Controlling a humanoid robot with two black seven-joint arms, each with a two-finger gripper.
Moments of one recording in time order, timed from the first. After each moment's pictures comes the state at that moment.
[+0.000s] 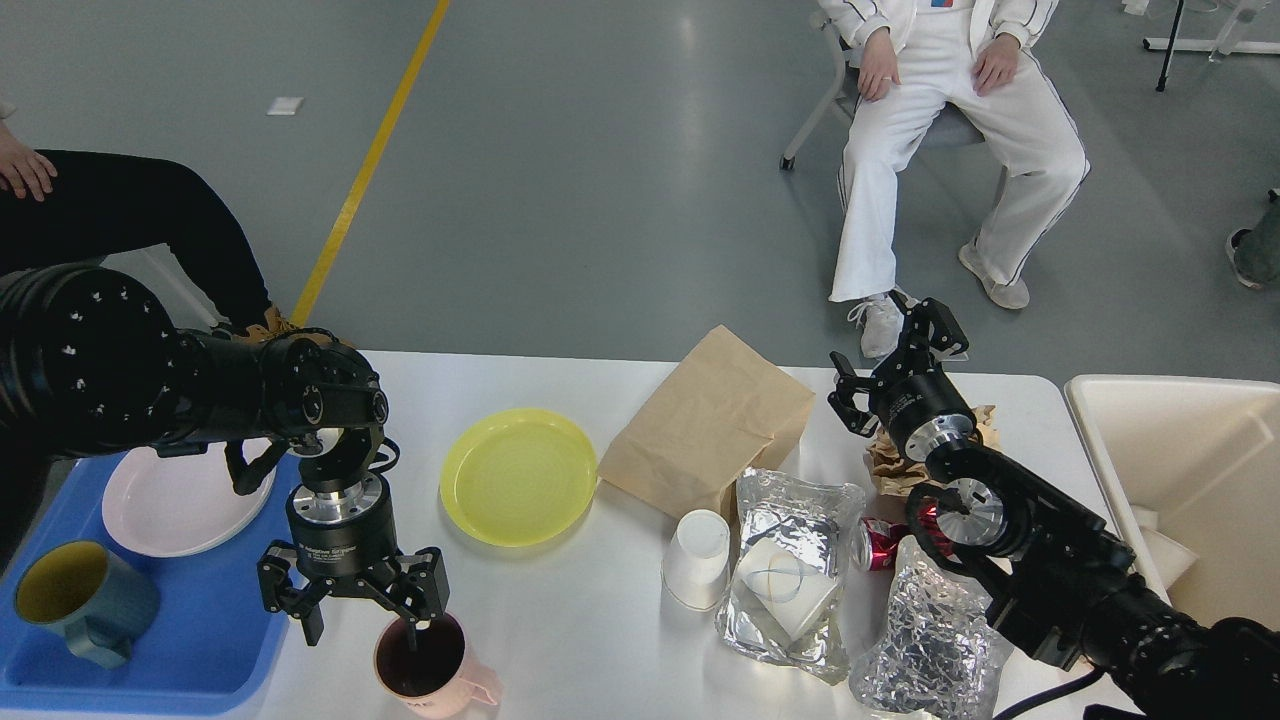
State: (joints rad) left arm -1.54 0.09 1.22 -0.96 -0.07 -0.96 0.21; right arm 0.63 -0.11 0.78 0.52 -0.17 0.22 0.35
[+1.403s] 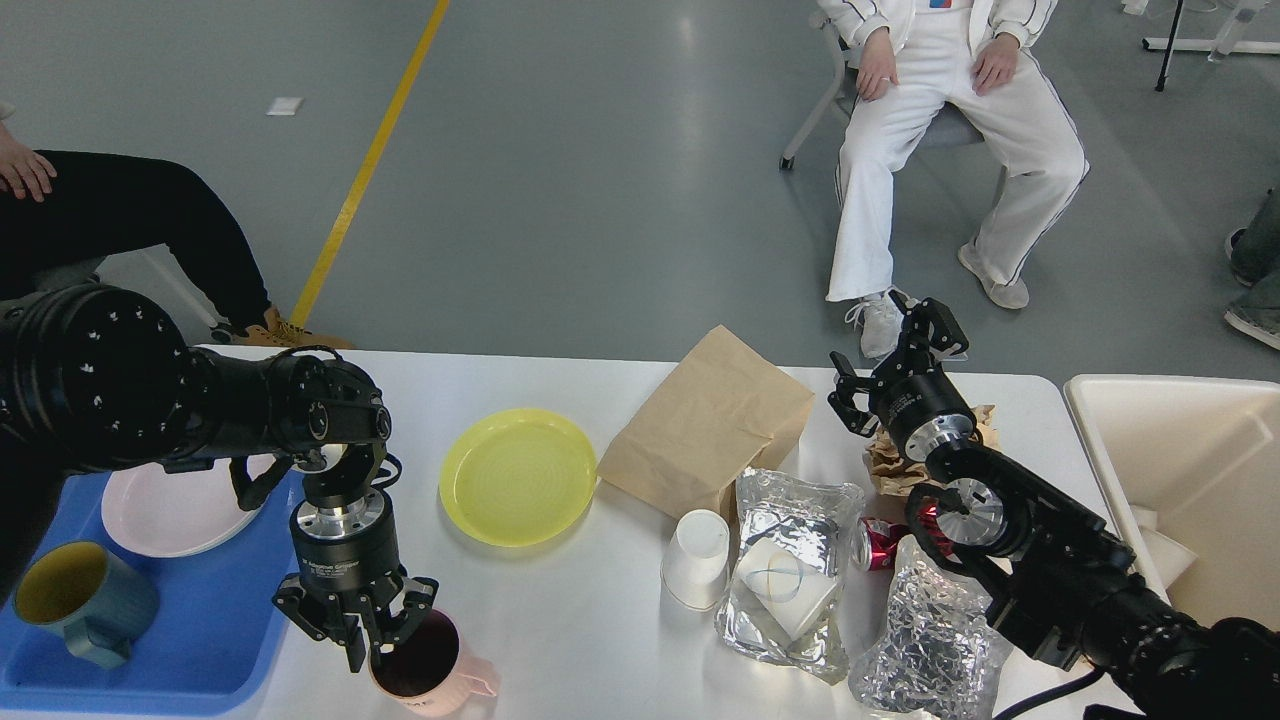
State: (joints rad) left arm -1.50 0.07 1.22 -0.95 -0.07 -0.96 0.21; right arm 0.63 -0.11 0.78 0.52 -0.17 0.22 0.35
